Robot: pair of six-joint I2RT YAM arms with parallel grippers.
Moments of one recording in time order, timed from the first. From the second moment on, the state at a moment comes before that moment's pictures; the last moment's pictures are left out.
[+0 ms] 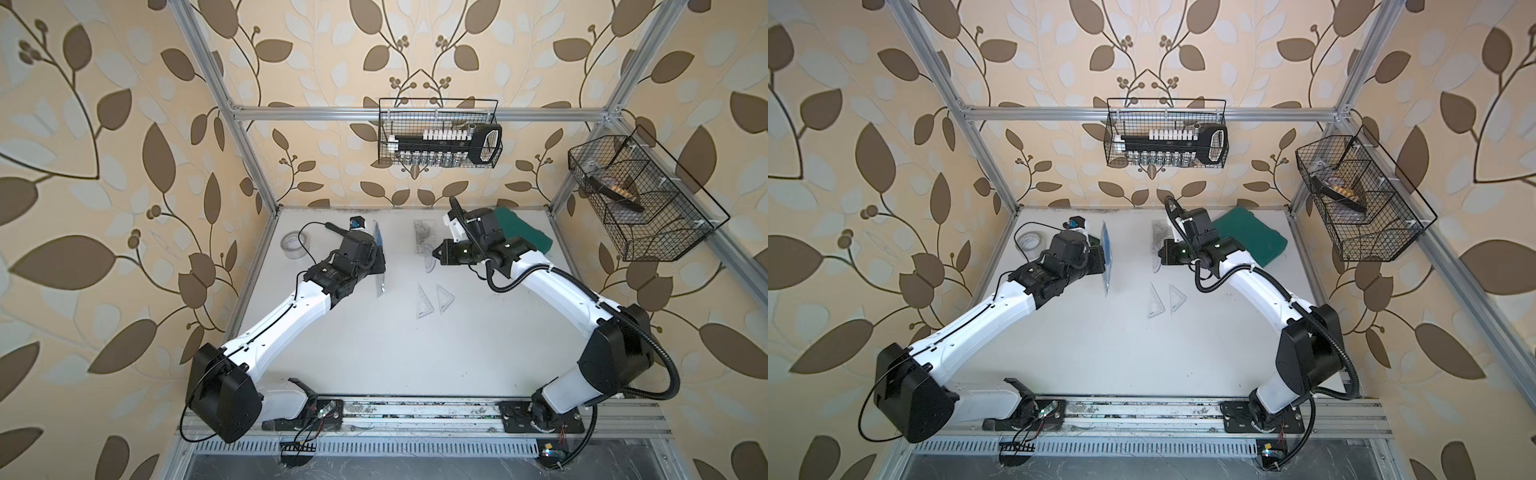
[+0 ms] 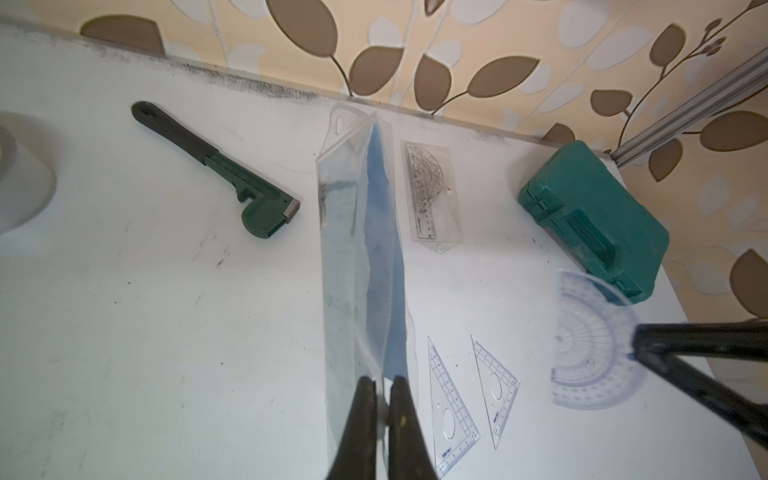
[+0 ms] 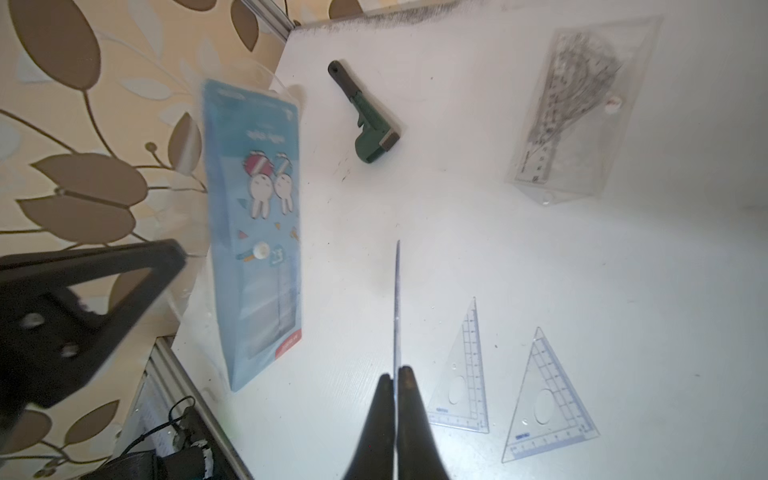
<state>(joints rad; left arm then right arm) -0.51 1.26 1.09 -0.42 -0.18 -0.53 0.46 1.61 1.32 -0.47 -0.32 0.46</state>
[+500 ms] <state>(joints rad) -0.51 1.16 1.06 -0.48 -0.22 -0.50 0.55 1.93 1.16 -0.03 -0.52 0.72</state>
